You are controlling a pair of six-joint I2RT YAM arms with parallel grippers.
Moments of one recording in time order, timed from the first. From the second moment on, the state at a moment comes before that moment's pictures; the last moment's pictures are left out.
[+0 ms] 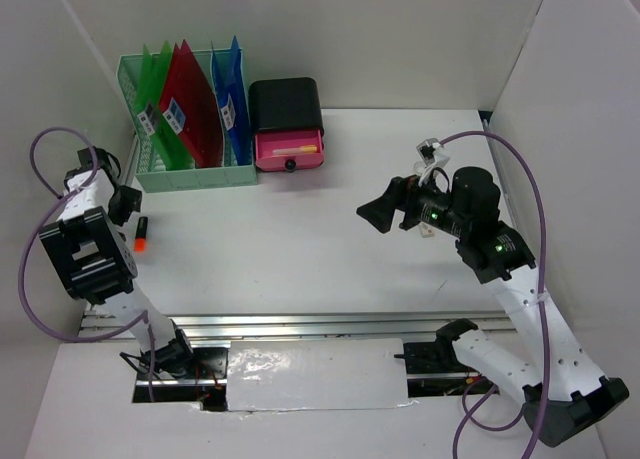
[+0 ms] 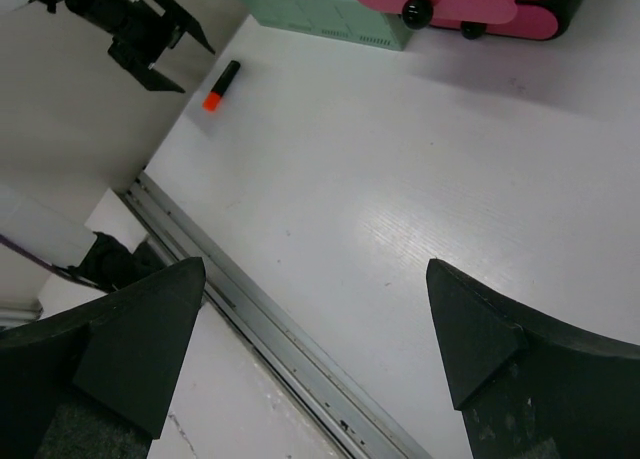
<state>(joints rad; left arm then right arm) 0.49 1.78 1.34 -0.84 -0.25 -0.94 0.37 0.86 1.04 -0.45 -0.43 0.39</state>
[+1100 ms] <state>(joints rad) 0.48 1.91 1.29 -0.57 -0.08 -0.37 0.37 0.82 1.04 -0.44 -0.52 0.36</state>
